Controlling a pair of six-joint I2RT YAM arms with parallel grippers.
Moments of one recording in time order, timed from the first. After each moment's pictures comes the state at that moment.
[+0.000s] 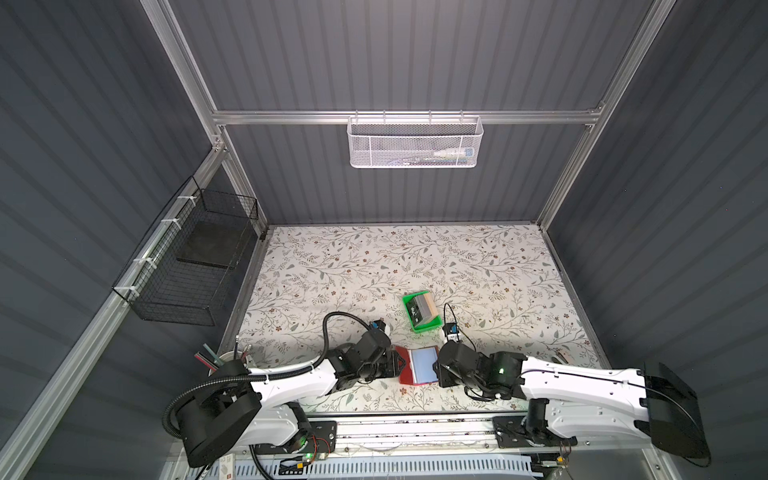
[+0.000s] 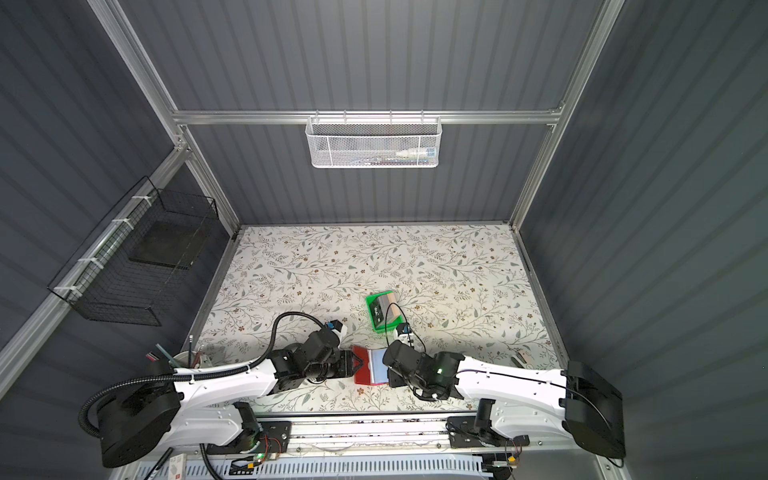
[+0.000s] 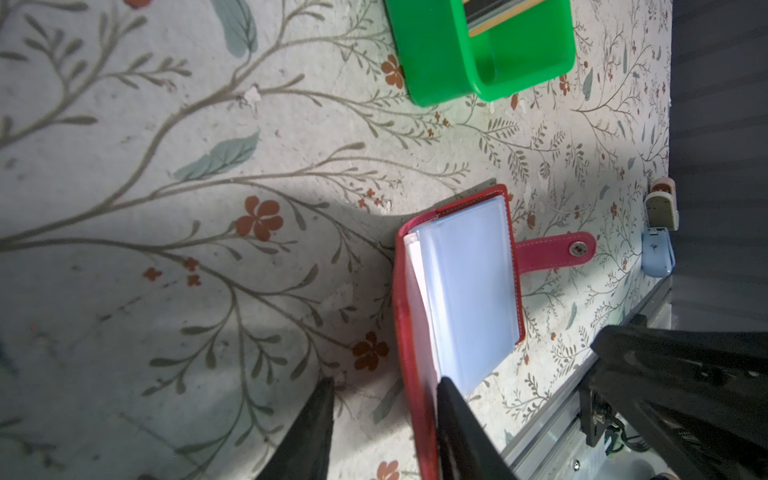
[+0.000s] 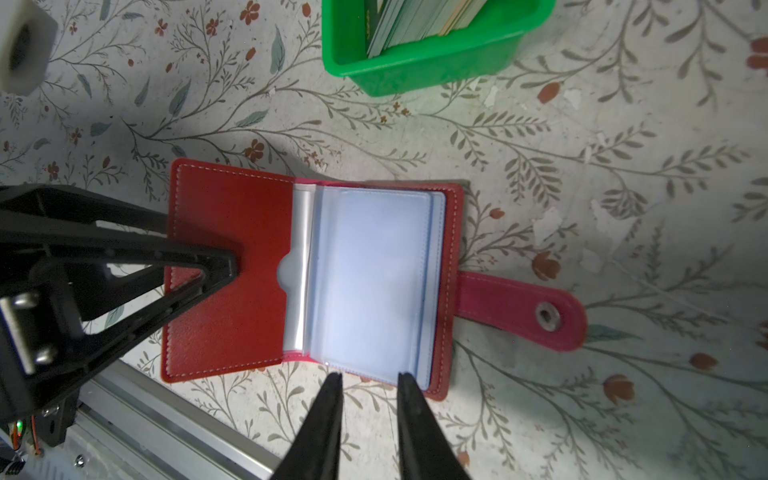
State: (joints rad) left arm -0.98 1.28 0.46 -0.03 0.11 -0.92; right arm 1.15 1.15 0.58 -0.42 0.22 0.93
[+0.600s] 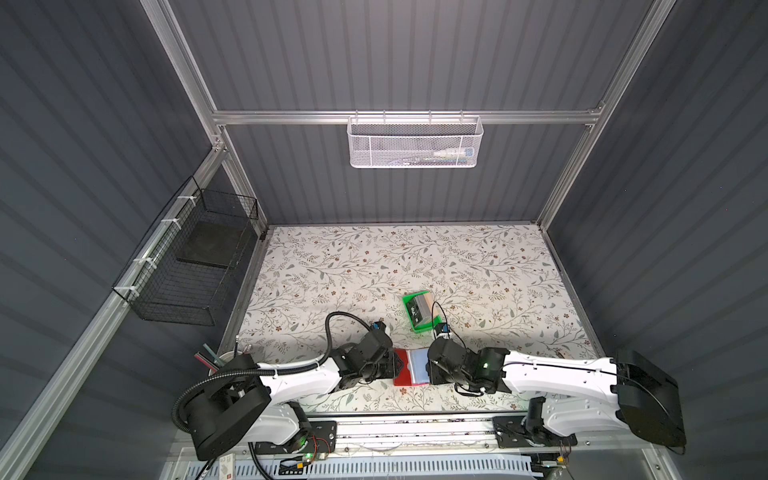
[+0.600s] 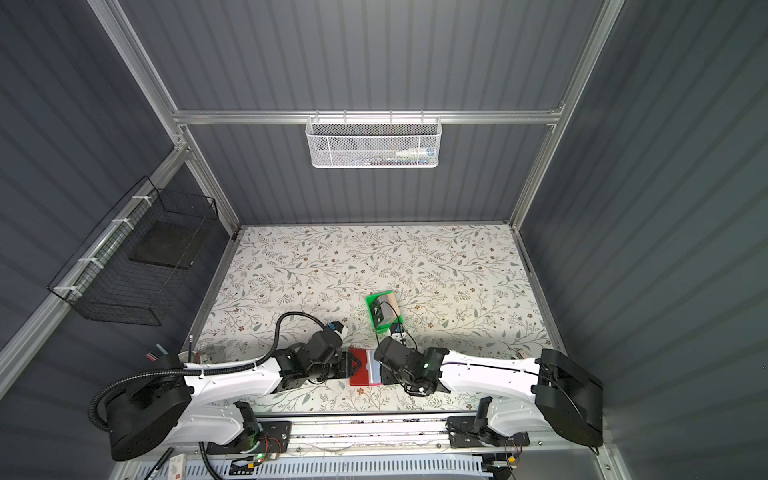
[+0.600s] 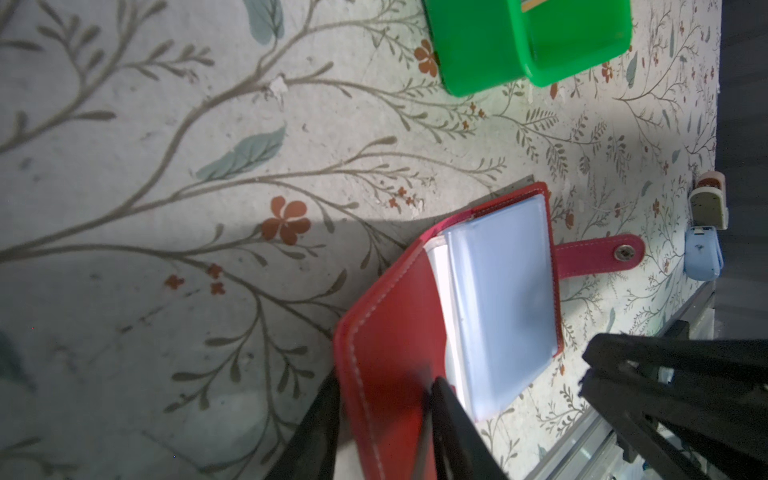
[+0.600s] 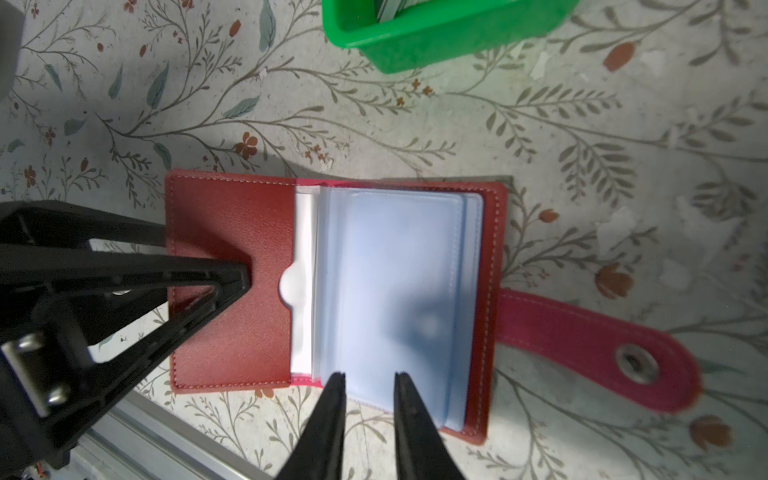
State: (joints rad) left arm -0.96 1.33 0.47 -0.03 0.10 -0.89; right arm 1.12 1.28 0.62 -0.35 0.16 0.95
